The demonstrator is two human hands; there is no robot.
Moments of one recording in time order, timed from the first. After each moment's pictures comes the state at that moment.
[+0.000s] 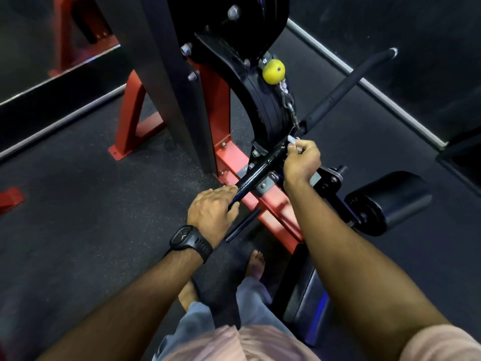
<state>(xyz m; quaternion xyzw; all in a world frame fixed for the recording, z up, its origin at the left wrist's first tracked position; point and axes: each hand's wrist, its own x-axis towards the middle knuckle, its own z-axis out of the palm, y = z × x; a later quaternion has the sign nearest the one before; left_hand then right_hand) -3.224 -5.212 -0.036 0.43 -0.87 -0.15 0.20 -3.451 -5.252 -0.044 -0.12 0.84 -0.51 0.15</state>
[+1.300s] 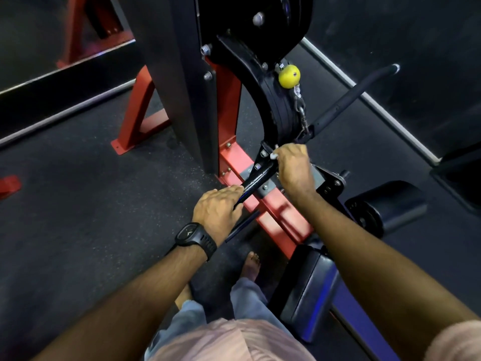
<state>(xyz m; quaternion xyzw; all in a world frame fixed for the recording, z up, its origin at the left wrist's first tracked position) -3.209 -5.204 -0.028 0.45 -0.86 -0.21 0.14 -3.443 -5.227 -0.028 -0.61 0.76 -0.21 0.05</state>
